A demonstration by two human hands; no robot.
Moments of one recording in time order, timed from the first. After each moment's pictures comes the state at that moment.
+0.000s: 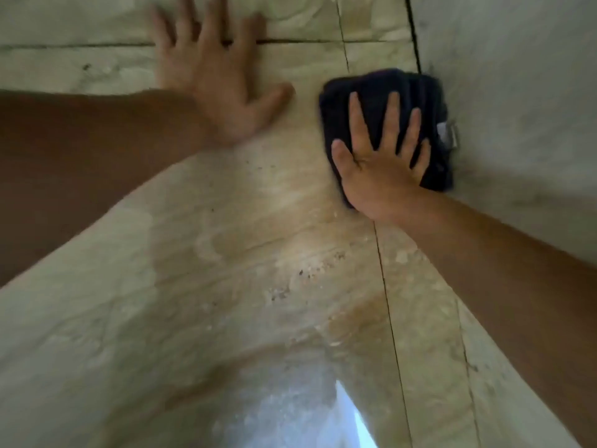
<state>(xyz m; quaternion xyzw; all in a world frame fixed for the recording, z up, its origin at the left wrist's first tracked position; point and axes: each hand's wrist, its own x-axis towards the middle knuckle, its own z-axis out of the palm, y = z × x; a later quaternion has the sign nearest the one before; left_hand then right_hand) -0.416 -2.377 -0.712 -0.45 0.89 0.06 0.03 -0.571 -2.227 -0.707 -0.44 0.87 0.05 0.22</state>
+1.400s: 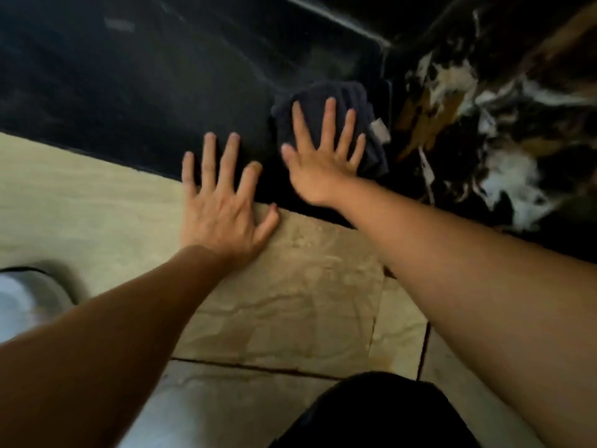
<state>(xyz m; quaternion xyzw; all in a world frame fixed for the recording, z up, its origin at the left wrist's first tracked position) -0.407 -2.636 -0.708 -0.63 0.77 0.12 -0.01 -0.561 -2.706 -0.695 -0.65 0.71 0.14 0.24</state>
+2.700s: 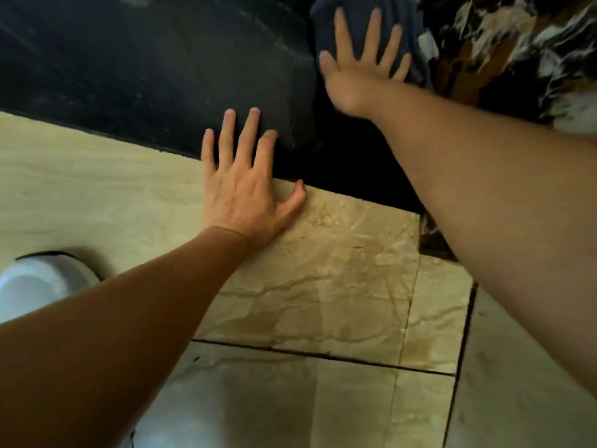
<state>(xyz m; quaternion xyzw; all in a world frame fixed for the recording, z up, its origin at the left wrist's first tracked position) -0.402 -2.638 -0.710 -0.64 0.75 0.14 -0.05 -0.575 -2.784 -0.705 -0.62 0.76 0.08 0.20</state>
